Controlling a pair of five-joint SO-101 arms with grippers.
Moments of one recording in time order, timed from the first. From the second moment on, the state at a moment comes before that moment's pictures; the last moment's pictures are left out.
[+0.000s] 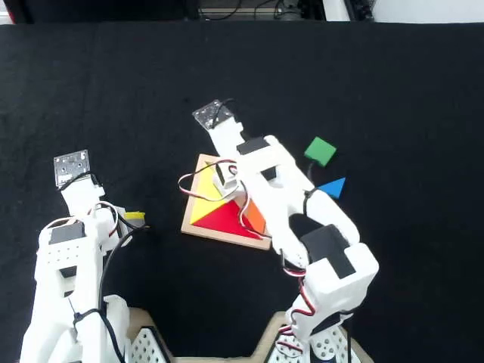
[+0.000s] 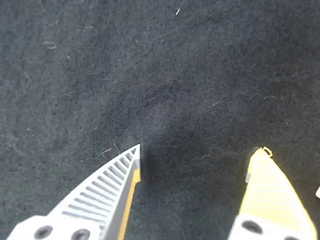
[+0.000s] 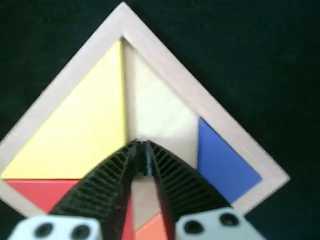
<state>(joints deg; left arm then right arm) -19.2 -41.9 73.5 44.8 1.1 -24.6 12.9 22.2 51.6 10.7</state>
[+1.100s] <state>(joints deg) -19.2 -41.9 73.5 44.8 1.1 -9.2 -11.0 23.6 59.4 19.9</state>
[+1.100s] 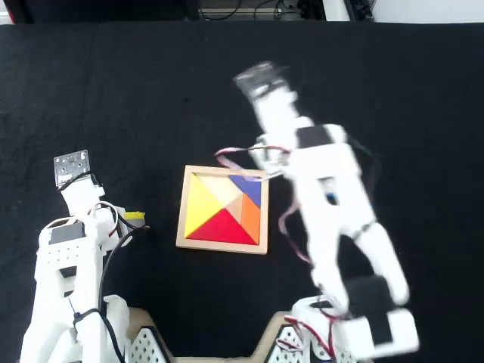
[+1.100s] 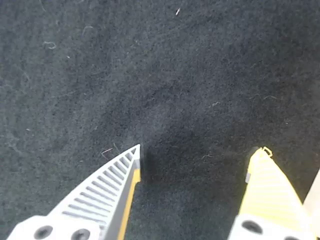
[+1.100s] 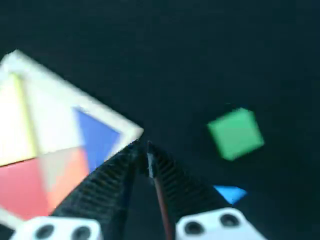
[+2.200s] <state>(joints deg) -19.2 -41.9 73.5 44.8 1.1 6.5 44.0 -33.7 82.6 52.6</state>
